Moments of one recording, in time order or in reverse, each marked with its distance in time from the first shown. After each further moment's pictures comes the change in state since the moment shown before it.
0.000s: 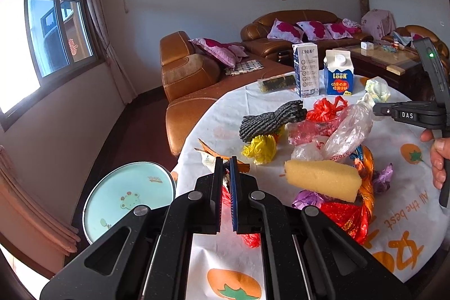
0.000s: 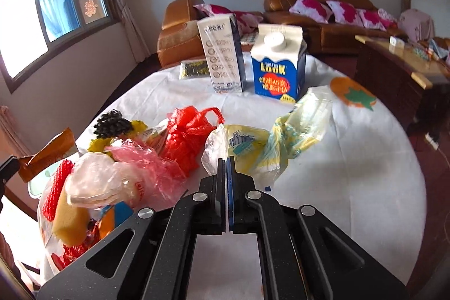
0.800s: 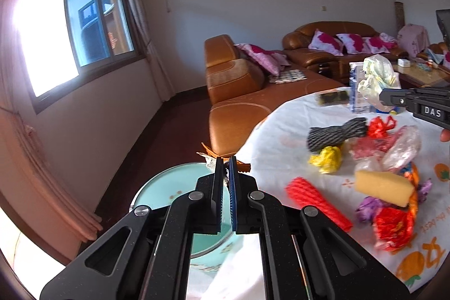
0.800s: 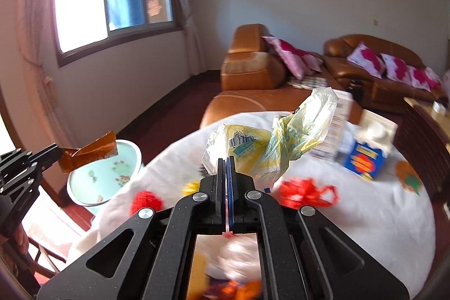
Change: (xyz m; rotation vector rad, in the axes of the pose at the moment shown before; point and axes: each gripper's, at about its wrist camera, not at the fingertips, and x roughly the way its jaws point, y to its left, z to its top) left arm -0.010 0.079 0.000 -0.100 -0.017 0.194; right arm -0.012 0.139 0.047 -0.256 -0.118 0.214
